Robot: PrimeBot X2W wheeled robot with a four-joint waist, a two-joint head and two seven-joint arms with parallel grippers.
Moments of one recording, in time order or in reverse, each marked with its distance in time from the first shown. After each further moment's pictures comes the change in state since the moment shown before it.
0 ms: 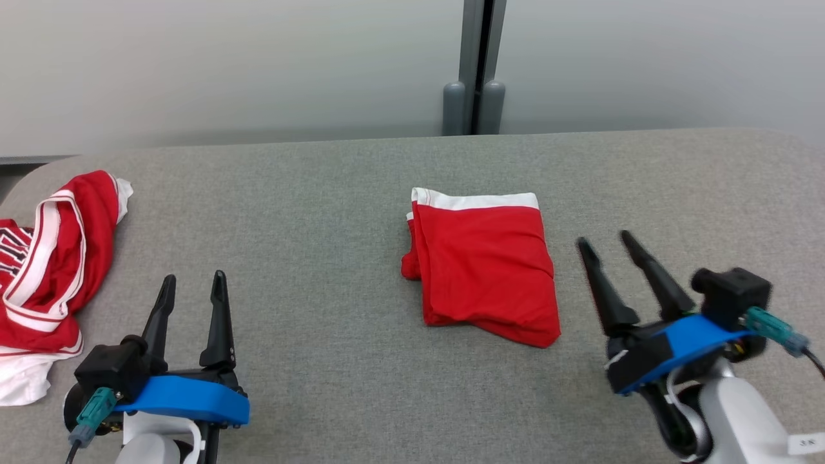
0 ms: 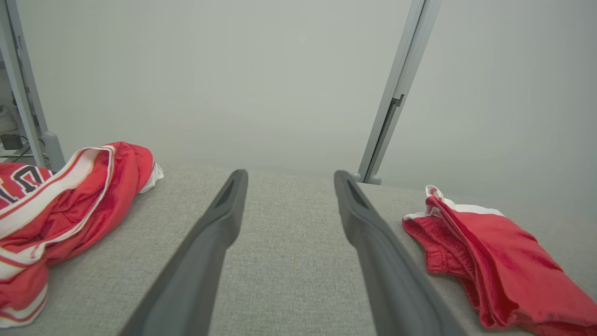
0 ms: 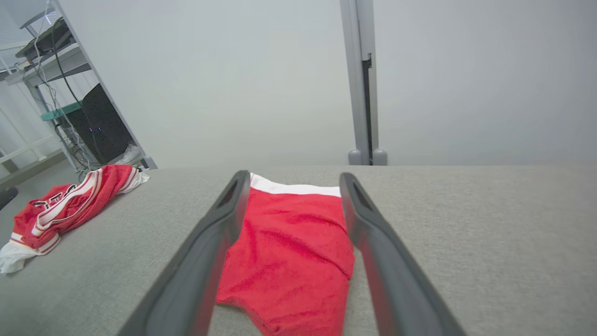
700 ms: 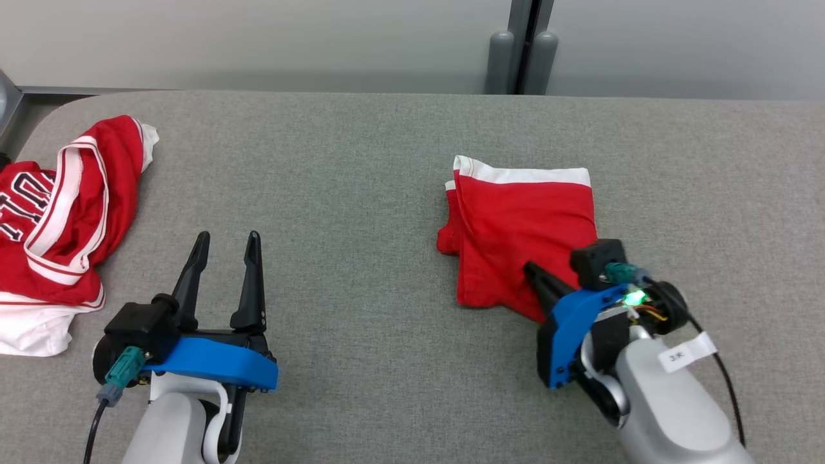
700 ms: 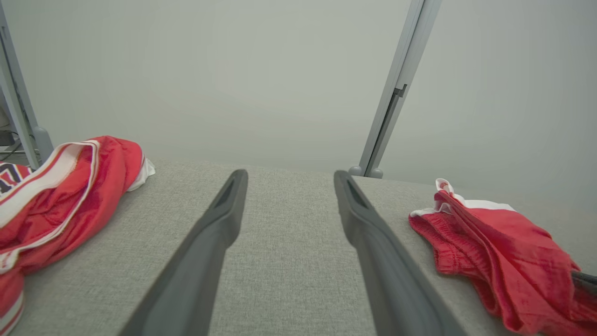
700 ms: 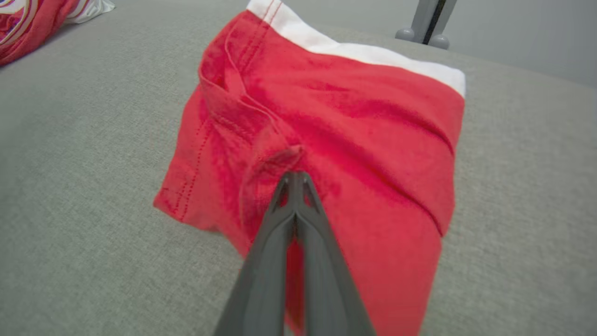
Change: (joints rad) left arm -0.095 -0.014 -0.076 0.008 -0.002 -0.006 0.000; right arm -0.210 0.066 0.083 0.354 -0.220 0.000 0.200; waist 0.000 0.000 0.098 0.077
